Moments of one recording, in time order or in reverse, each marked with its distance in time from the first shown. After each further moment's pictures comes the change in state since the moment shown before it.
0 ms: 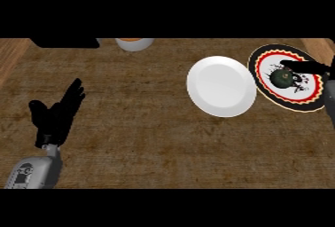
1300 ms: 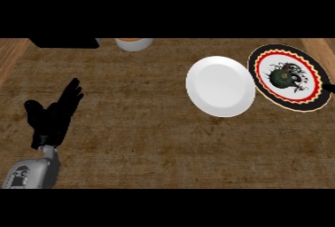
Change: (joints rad) left arm 0.013 -0.013 0.021 -0.053 -0.022 -0.015 0.041; right arm 0.176 -0.179 -0.083 0.060 -0.339 0.409 -0.092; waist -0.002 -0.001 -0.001
